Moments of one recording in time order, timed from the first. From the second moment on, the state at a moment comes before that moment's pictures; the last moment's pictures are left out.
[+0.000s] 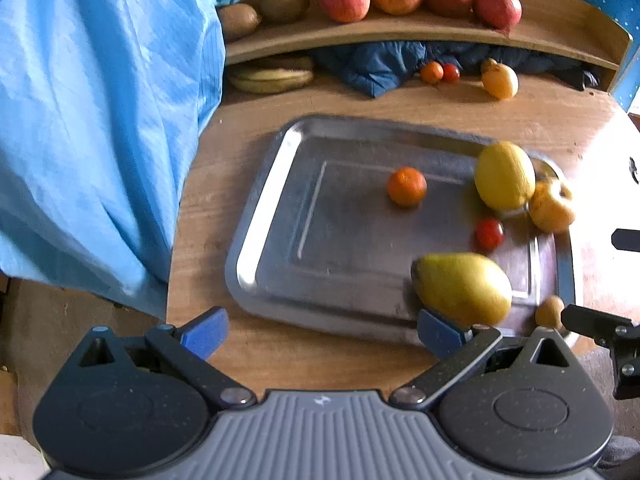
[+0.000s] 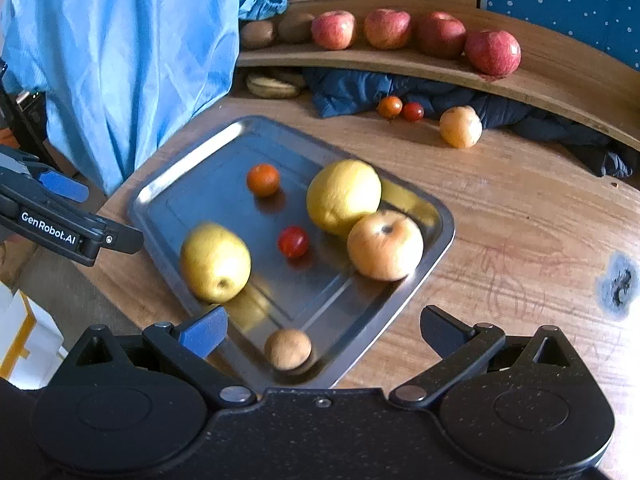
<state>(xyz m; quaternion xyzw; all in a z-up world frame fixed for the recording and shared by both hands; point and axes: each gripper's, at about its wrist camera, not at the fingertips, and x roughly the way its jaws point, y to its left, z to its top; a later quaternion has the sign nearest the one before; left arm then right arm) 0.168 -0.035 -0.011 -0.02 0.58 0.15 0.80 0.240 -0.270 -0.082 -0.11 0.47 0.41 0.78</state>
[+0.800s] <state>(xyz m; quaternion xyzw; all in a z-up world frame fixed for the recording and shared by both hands) 0.251 -0.029 -0.011 0.02 0.55 0.11 0.83 0.293 -0.270 -0.082 -0.06 0.44 0.33 0.83</state>
